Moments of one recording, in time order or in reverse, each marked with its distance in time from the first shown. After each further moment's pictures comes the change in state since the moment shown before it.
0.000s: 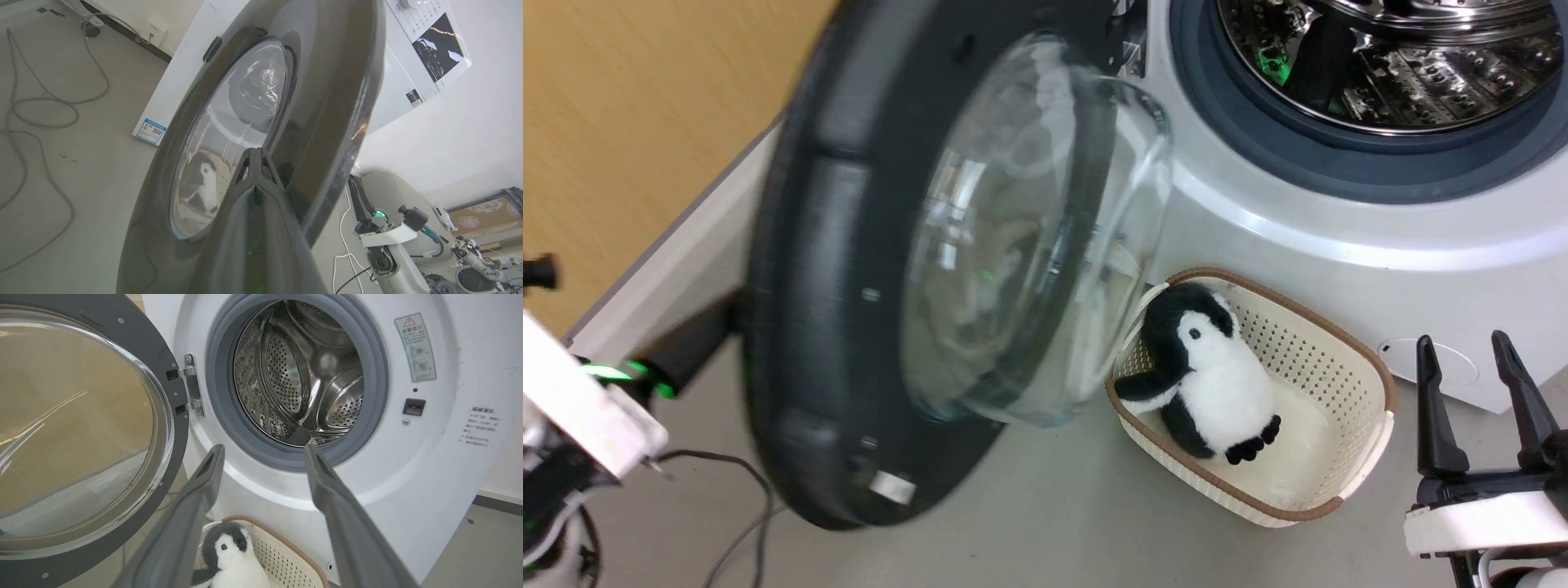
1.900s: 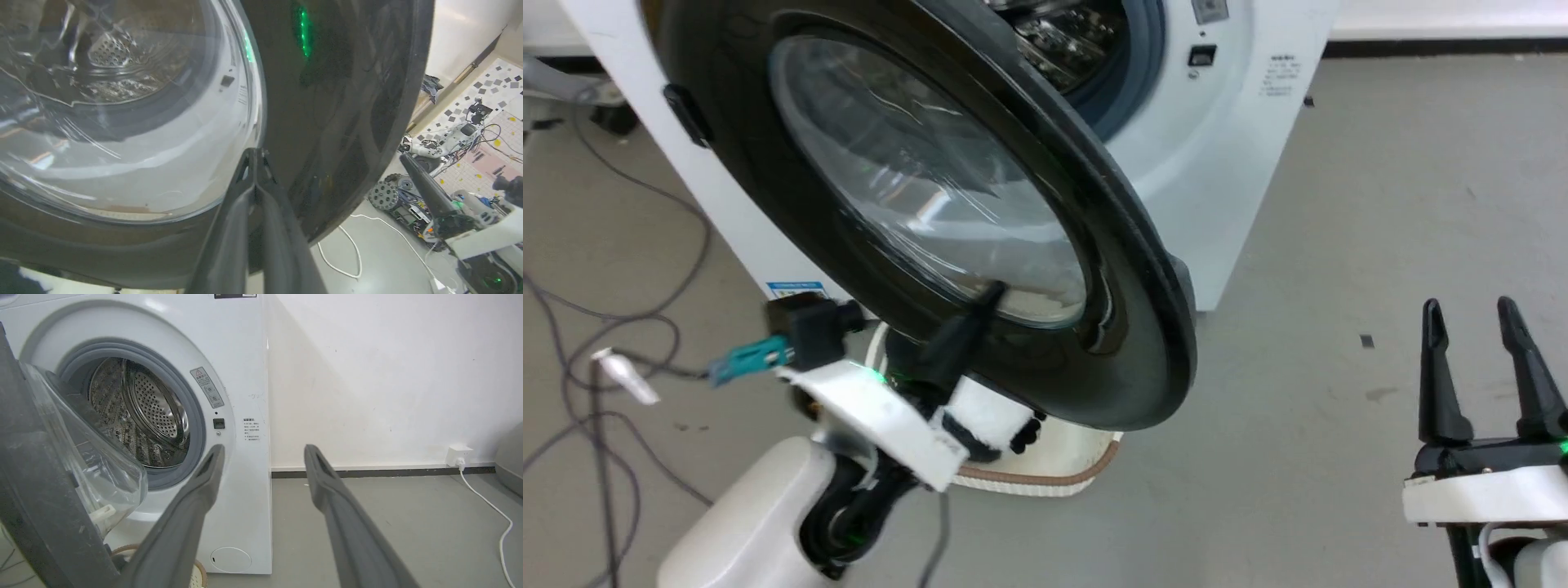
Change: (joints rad) left arm -0.210 0.047 -0.859 0.307 0.173 -0.009 -0.913; right arm -0.054 0.002 0.024 0.003 0.079 0.000 -0.012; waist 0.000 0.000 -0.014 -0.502
